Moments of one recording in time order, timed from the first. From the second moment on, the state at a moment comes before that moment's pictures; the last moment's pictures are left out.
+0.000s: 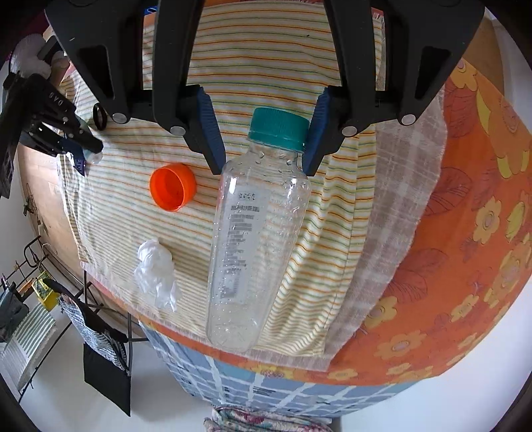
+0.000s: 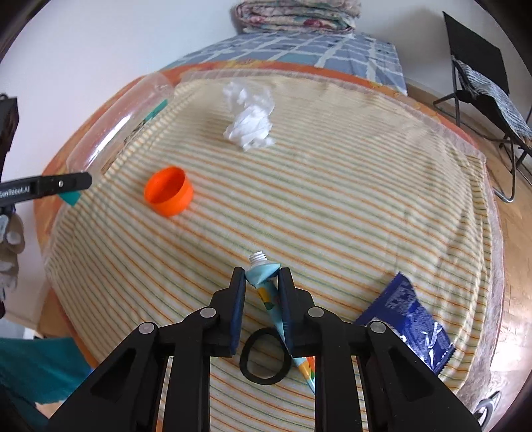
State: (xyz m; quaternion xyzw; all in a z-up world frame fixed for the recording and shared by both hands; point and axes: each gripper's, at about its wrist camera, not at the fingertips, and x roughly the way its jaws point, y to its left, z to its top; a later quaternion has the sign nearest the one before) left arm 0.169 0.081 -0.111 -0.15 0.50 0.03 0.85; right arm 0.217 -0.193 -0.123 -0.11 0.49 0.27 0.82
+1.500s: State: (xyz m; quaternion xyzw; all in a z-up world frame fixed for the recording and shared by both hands) left arm -0.029 -0.051 -0.087 -0.12 0.47 -0.11 0.87; right arm 0.087 -0.254 -0.053 0.07 0.44 0.33 0.83
